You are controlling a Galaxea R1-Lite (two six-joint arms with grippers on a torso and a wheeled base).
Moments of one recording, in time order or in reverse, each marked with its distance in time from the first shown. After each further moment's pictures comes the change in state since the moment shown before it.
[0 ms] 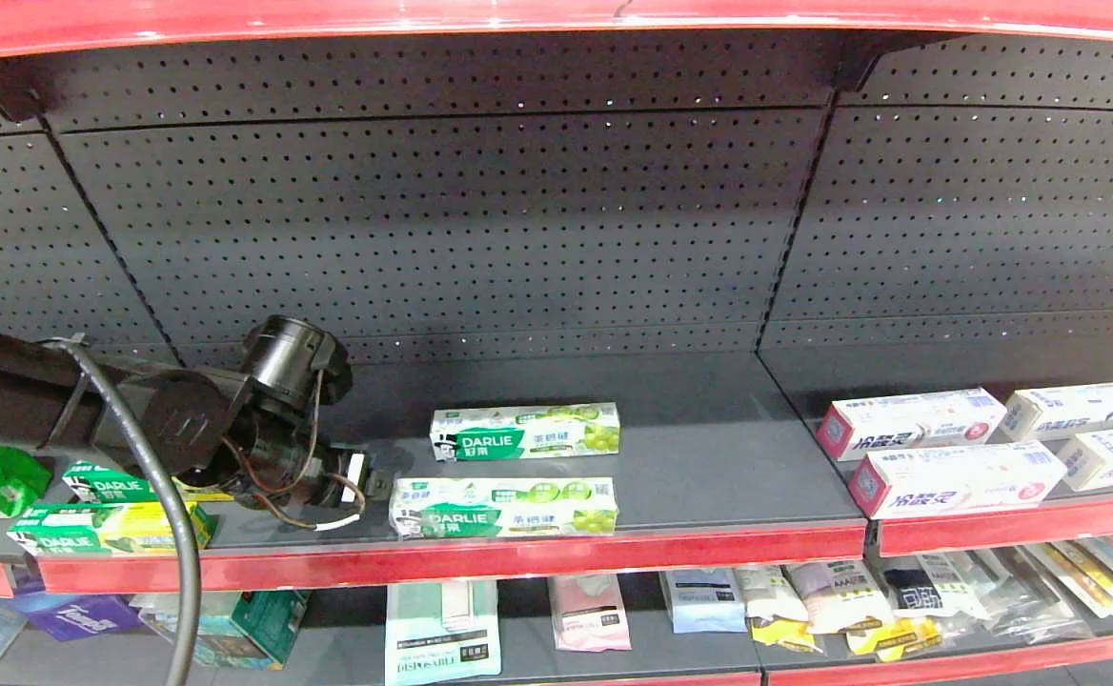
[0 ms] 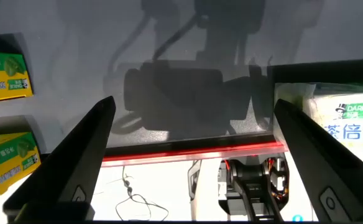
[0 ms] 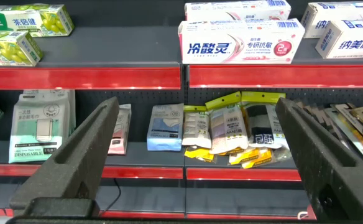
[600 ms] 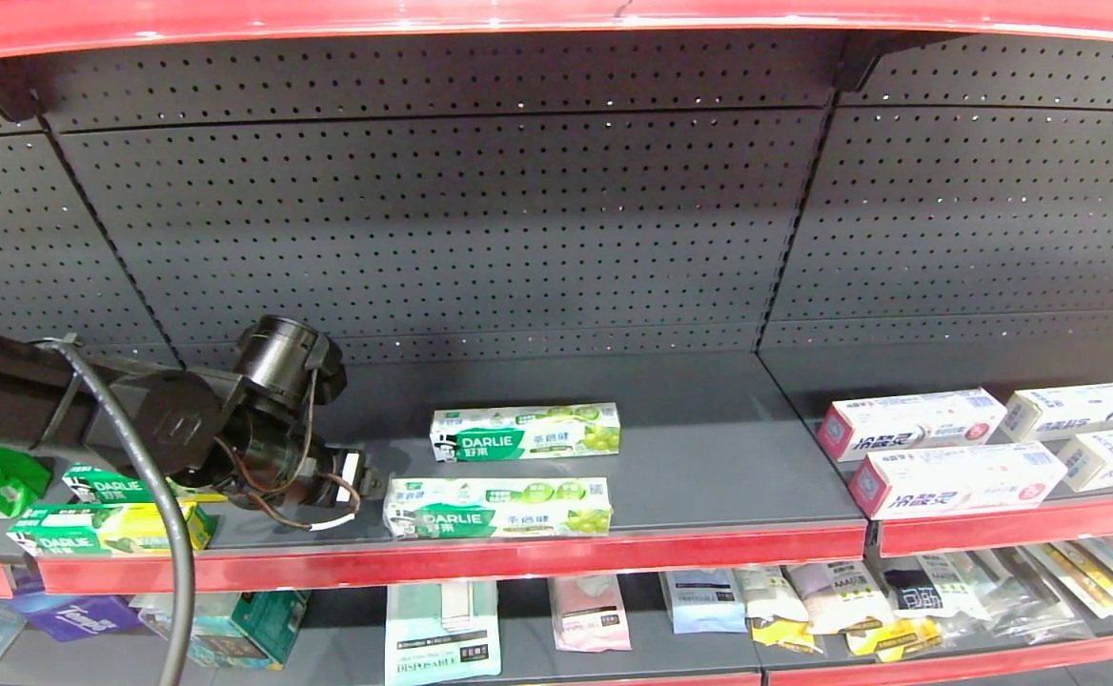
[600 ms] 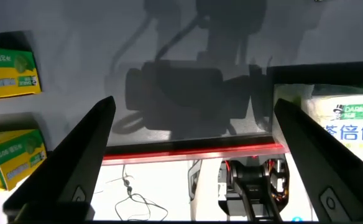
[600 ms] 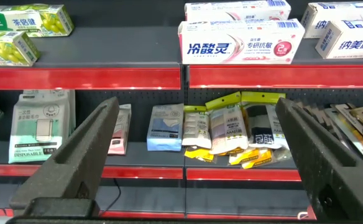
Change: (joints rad) left arm 0.009 -0.005 0.007 -0.001 0.003 0.000; right arm 0.000 0.000 0.000 0.000 0.000 0.000
